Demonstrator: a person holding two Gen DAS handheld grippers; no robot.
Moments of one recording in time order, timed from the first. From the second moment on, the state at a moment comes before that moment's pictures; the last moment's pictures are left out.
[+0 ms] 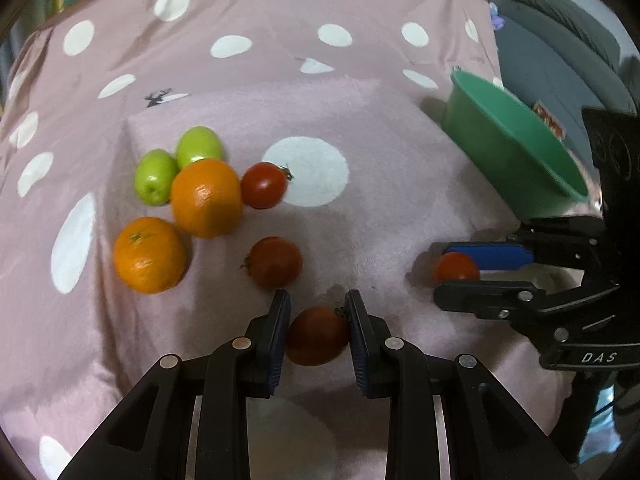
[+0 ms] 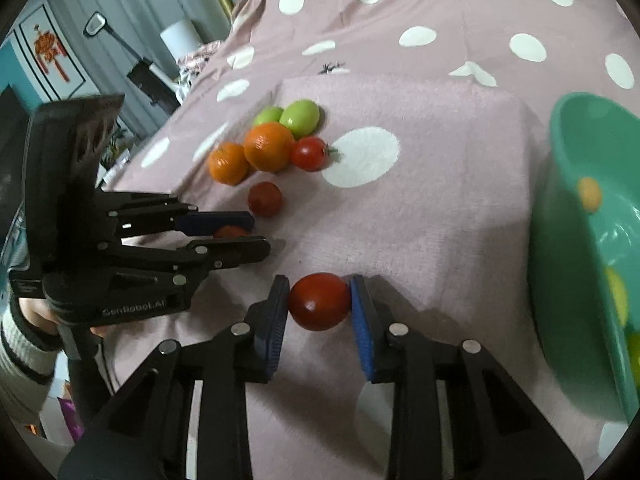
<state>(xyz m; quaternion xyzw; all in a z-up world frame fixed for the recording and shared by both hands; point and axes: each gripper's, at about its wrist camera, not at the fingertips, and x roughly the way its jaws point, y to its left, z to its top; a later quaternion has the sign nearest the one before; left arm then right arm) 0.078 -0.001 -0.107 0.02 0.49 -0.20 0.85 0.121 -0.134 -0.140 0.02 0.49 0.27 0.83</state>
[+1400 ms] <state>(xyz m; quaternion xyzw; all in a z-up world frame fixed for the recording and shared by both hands) 0.088 -0.091 -0.009 0.00 0.40 -0.28 0.87 0.071 -0.263 -0.066 0.12 0.37 0.15 0.91</state>
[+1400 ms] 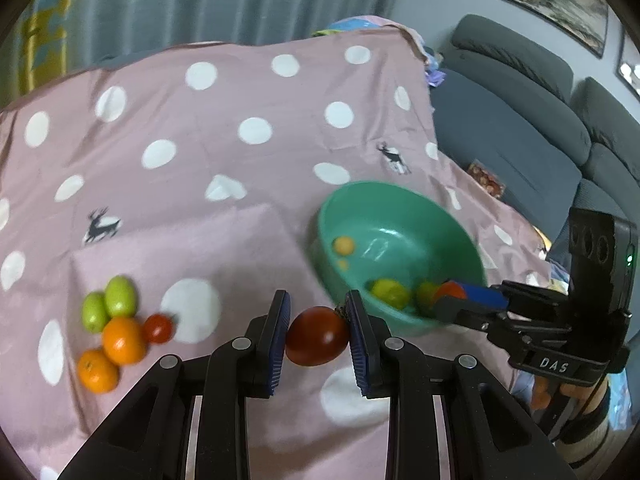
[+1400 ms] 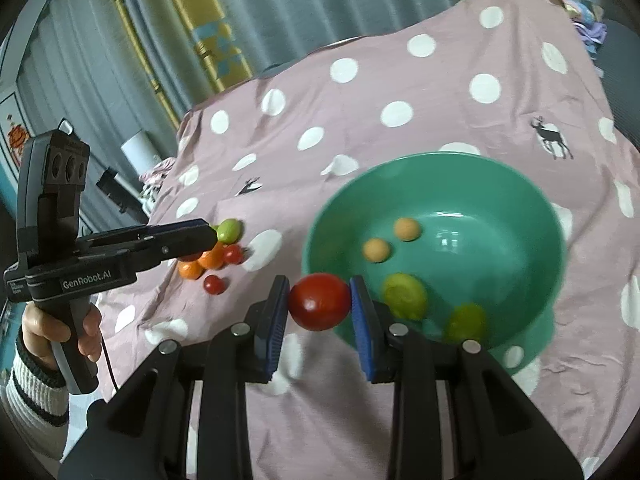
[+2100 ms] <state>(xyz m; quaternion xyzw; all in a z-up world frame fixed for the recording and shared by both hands) 0.116 -0.191 -0.036 0.07 0.43 -0.35 0.83 0.073 -0.314 -0.086 0.15 0.37 0.09 0.91</state>
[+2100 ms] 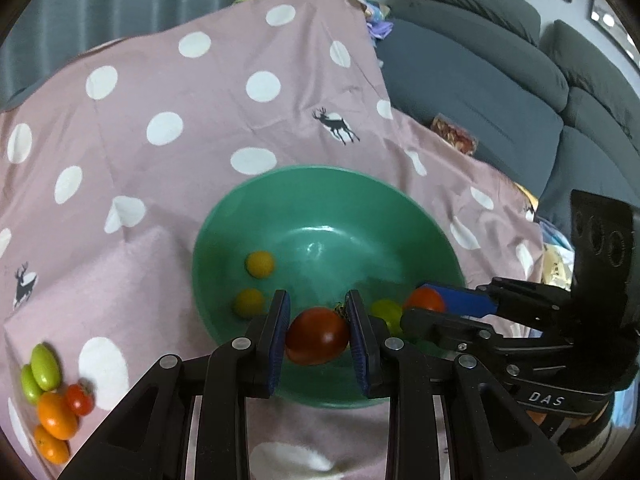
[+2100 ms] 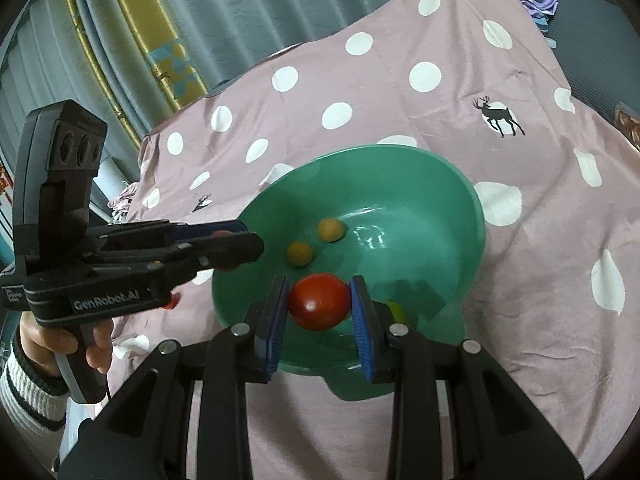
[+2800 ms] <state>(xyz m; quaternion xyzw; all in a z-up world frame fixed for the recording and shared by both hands) 0.112 -0.145 -0.024 0.03 0.42 -0.30 0.86 0.060 -0.323 -0.080 0.17 0.36 0.07 0.91</state>
